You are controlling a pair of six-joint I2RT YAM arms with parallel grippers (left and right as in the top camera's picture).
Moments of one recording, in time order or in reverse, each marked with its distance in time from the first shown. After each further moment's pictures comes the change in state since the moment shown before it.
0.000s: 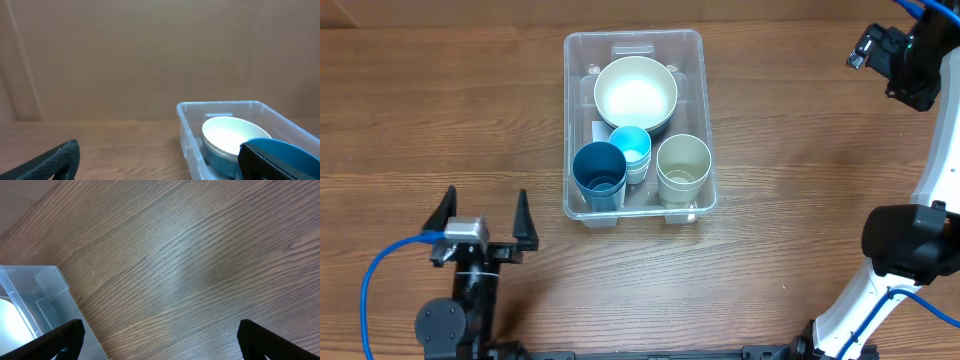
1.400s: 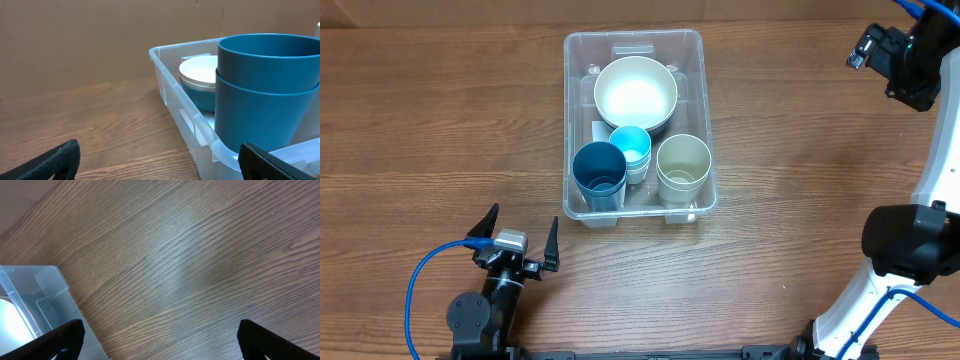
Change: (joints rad) left arm -0.022 -0.174 -0.277 -0.050 0.121 0.123; right arm 0.000 0.000 0.000 0.000 0.000 0.000
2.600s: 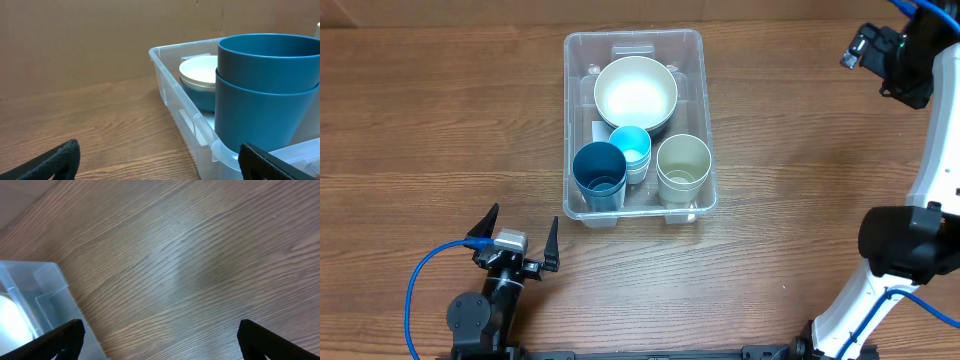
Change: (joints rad) left arm 0.000 0.000 0.000 0.000 0.000 0.000; right arm 0.041 -0.014 0.000 0.001 0.030 -0.001
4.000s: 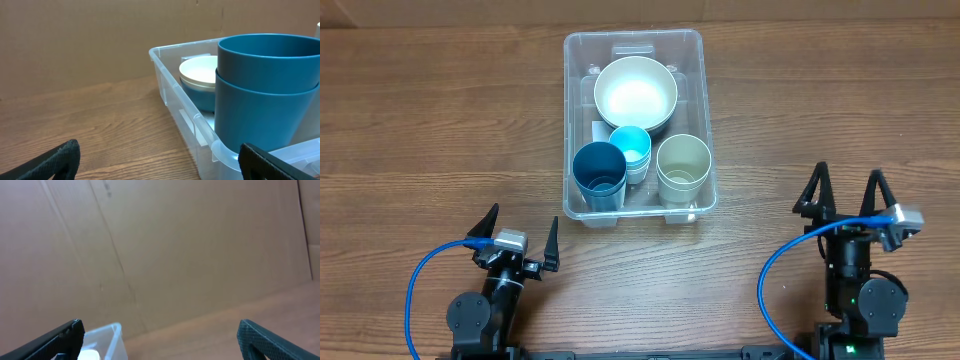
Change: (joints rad) left arm 0.000 0.000 0.000 0.000 0.000 0.000; right arm 0.213 -1.751 -2.221 1.865 0.151 0.026
